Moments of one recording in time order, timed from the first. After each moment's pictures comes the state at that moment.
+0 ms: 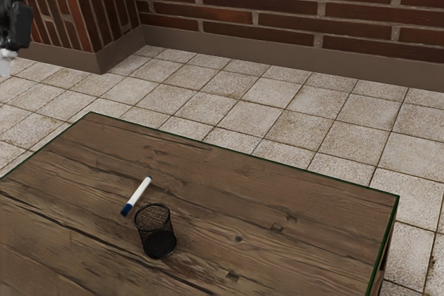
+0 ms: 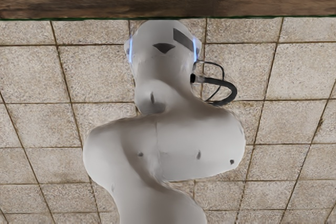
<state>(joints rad) 0.16 -0.07 -0.15 -1.15 -0.02 0.42 0.01</state>
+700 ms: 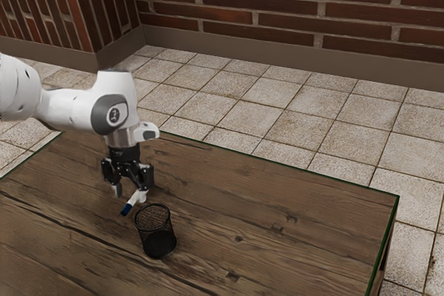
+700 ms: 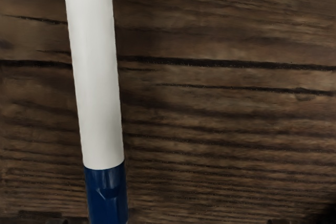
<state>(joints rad) 0.11 0.25 0.01 -2.08 -0.05 2.08 0.03</state>
